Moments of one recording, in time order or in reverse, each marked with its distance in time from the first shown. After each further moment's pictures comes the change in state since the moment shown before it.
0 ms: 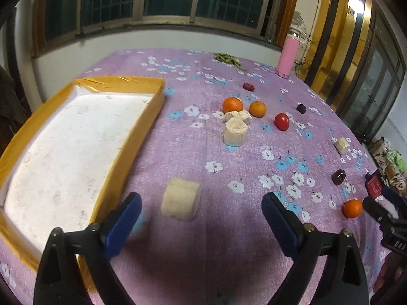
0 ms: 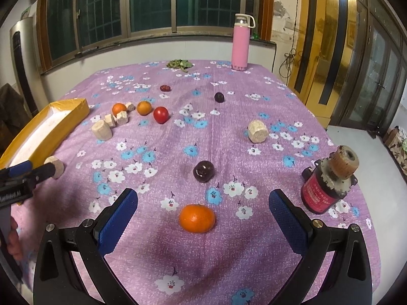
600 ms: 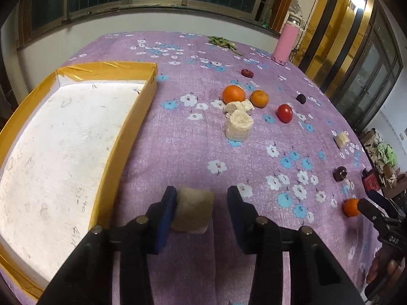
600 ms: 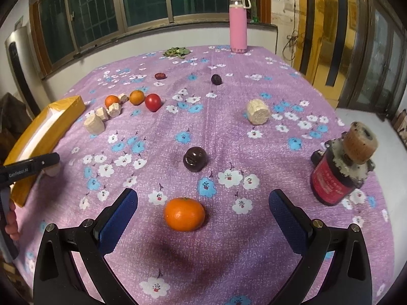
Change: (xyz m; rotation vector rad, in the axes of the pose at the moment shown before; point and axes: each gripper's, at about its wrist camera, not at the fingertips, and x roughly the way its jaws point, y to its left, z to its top) left arm 0.021 0.012 0.012 0.008 0.108 -0.062; right arm 0.026 -0.025 -0.004 0.076 0.077 0.096
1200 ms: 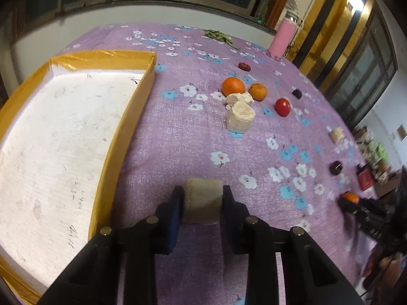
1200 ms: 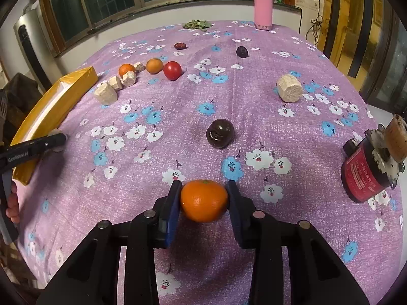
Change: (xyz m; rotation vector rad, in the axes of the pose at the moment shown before) left arm 0.004 0.016 -0.002 -0.018 0.031 -0.075; right arm 0.018 0.015 -0.010 -0.088 0.129 0.045
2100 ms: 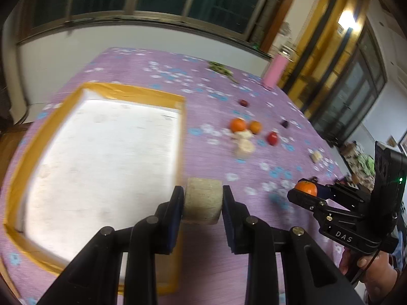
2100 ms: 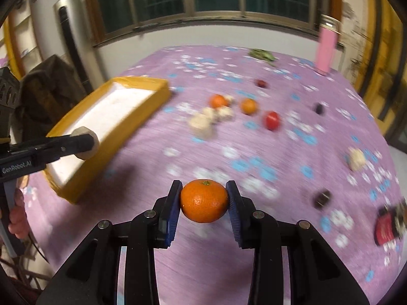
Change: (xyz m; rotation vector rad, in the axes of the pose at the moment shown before) left arm -0.089 0.053 0.008 -0.019 -0.114 -0.039; right arm -0.011 0.150 0.053 -0.206 -0.070 0.146
